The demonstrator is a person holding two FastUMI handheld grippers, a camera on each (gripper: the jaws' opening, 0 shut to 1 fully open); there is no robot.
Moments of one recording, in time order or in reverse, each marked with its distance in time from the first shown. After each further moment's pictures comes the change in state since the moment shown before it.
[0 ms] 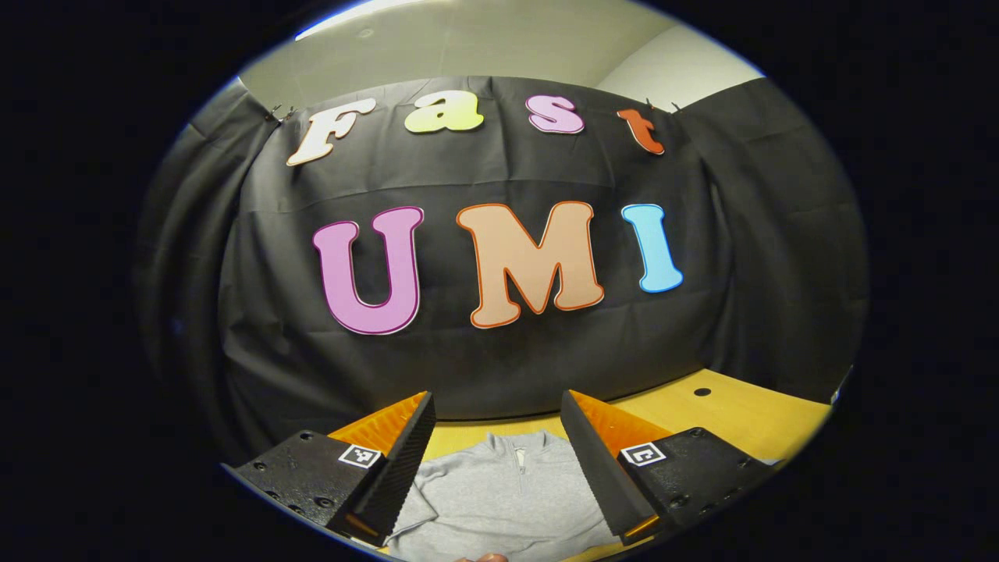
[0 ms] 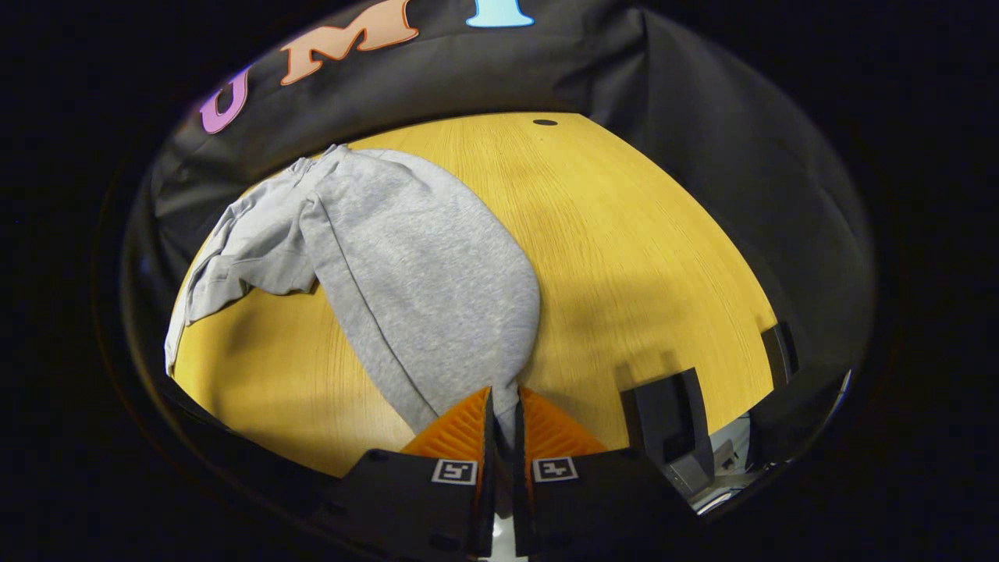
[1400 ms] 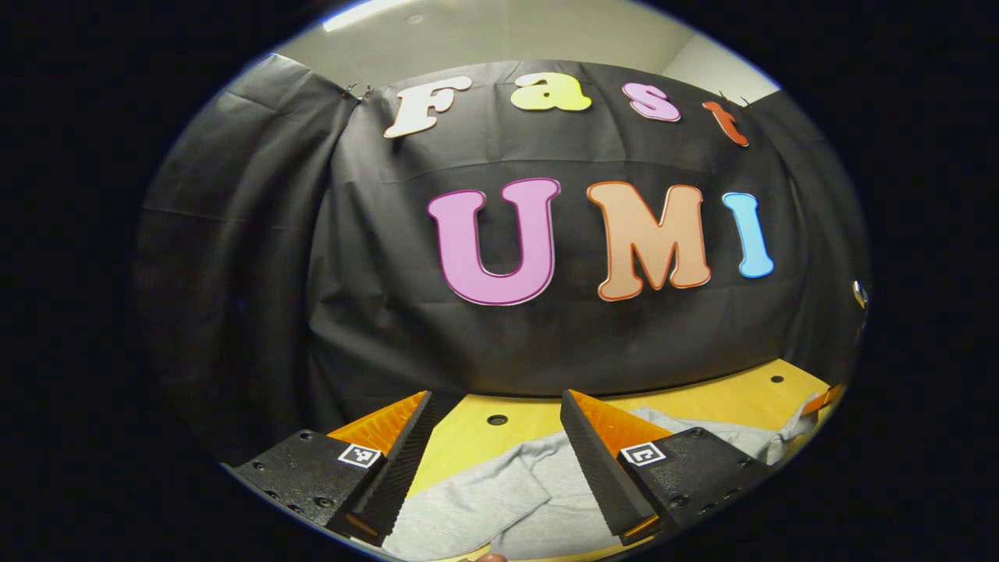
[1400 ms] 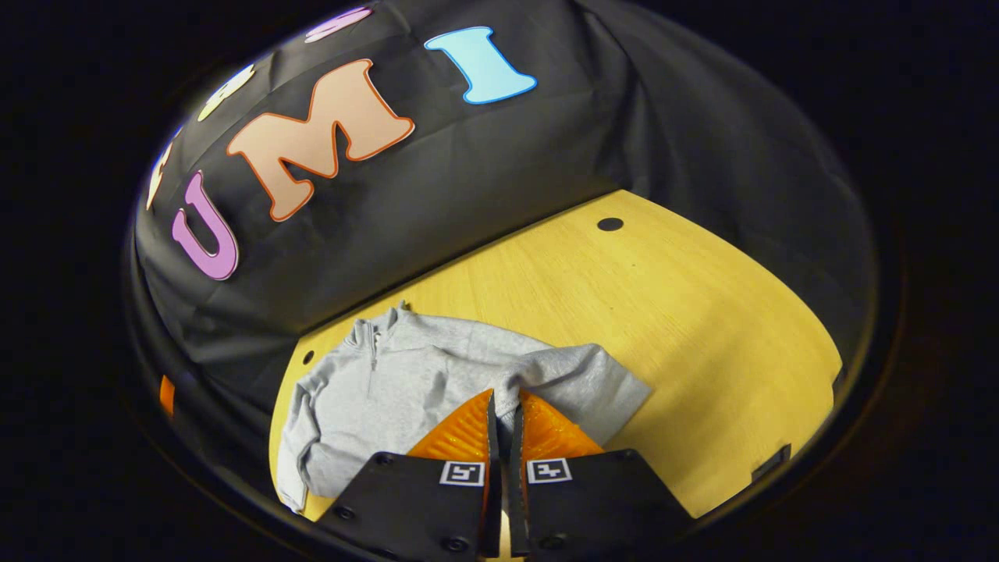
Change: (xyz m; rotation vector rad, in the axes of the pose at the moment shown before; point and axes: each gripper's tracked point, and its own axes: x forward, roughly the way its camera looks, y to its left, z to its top) left arm -0.043 0.193 -0.033 -0.027 0.081 0.292; right arm -0.004 0.157 0.250 0.315 -0.288 0.208
